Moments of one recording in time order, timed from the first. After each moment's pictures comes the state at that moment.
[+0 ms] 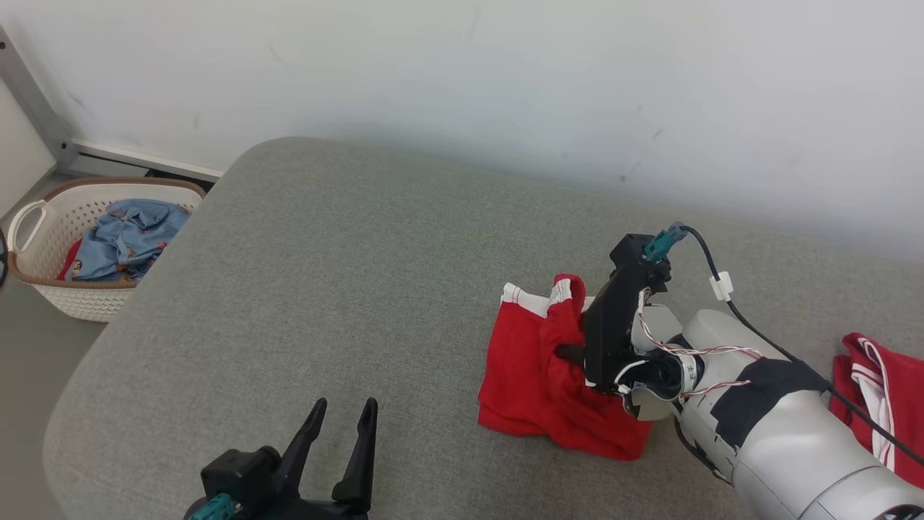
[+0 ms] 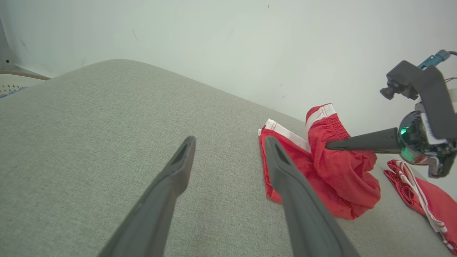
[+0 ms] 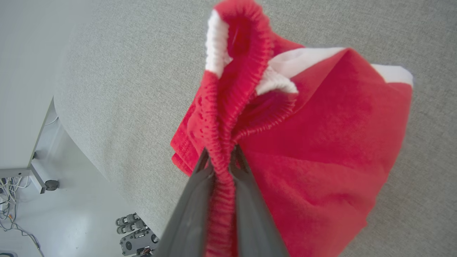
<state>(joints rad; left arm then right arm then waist) -0.10 0.16 -0.51 0.17 -0.50 0.10 -0.18 -0.81 -0.10 0.73 0.92 1.09 0.02 0.62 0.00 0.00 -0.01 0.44</state>
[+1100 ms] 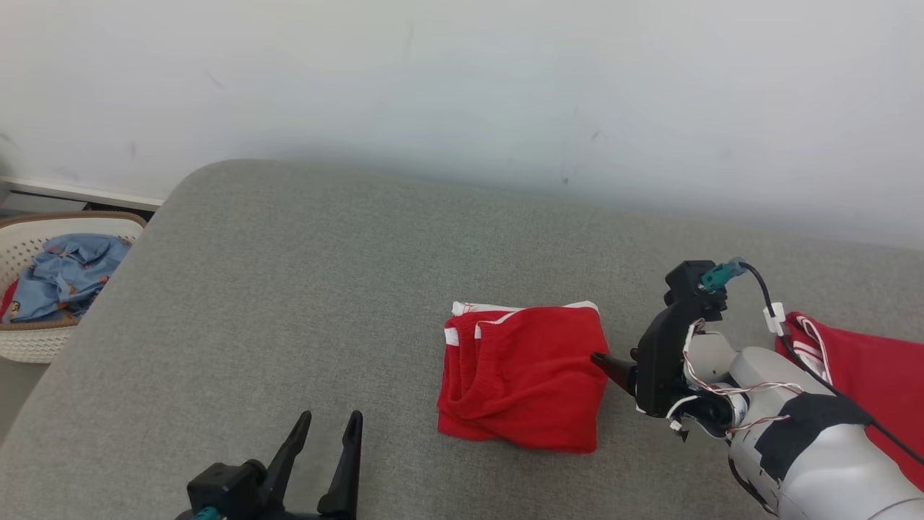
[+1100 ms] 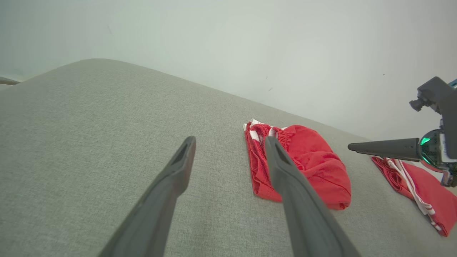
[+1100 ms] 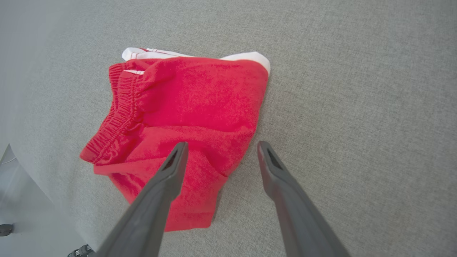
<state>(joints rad) -0.07 0.19 -0.49 0.17 -0.50 0.10 -0.19 -0.73 -0.19 0.74 0.93 1.04 0.10 0.42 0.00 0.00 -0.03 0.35</state>
